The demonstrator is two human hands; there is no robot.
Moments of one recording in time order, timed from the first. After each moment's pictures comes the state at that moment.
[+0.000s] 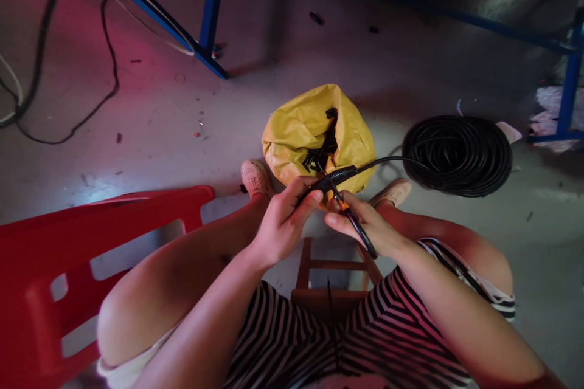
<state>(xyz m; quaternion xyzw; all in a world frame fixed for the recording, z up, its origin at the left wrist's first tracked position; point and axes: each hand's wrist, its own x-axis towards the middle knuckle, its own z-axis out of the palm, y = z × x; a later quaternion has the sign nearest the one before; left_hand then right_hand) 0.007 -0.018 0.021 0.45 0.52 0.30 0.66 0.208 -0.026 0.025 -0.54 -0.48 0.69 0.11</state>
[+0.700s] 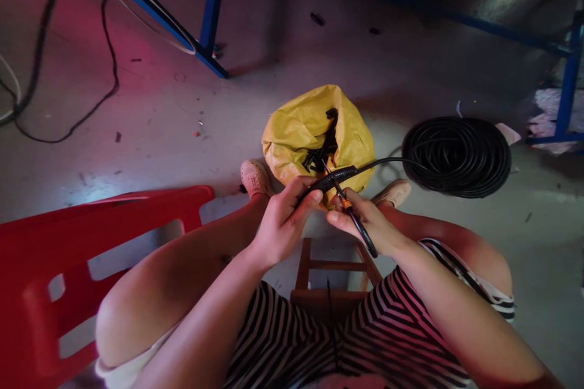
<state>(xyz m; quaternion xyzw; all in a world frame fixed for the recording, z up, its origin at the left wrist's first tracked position) 0.006 -0.018 0.022 0.48 0.54 0.30 0.63 0.209 -0.025 0.026 -0.55 -0.48 0.67 0.12</state>
